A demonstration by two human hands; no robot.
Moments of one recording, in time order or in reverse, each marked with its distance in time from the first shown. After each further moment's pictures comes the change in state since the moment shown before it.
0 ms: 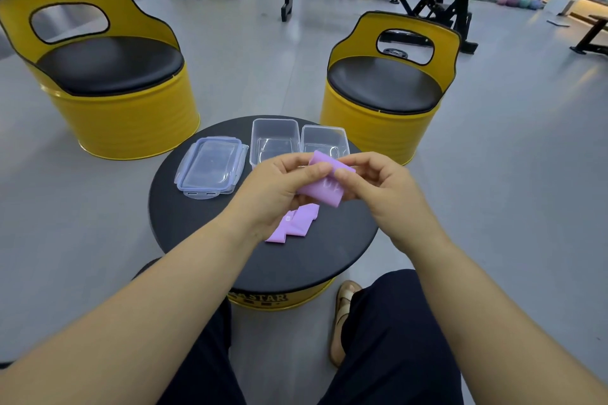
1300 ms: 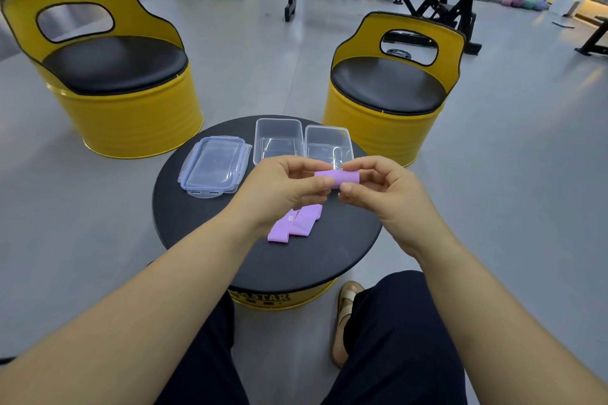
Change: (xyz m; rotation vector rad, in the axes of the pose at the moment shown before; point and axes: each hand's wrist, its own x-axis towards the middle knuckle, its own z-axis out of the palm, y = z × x) left_hand -0.005 0.003 -0.005 0.149 0.044 0.021; right_hand -0.004 0.000 -0.002 0.061 -0.052 0.037
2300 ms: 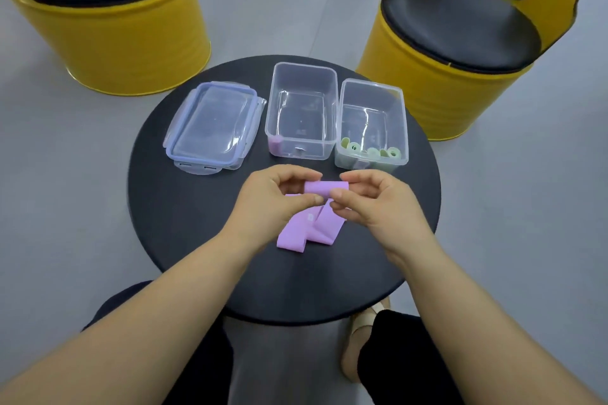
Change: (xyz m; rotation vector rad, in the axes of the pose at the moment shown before) left_hand 0.129 -0.125 -0.065 0.195 0.251 -0.089; right_hand 0.142 0.130 0.036 0.047 0.047 0.426
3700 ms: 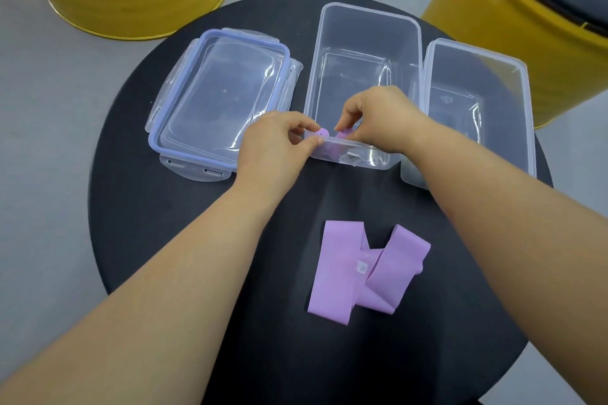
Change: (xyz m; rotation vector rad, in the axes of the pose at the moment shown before) left_hand 0.182 -0.102 -0.037 0.425 0.258 0.003; right_hand 0.265 0.015 0.071 -1.263 -0.393 -0.313
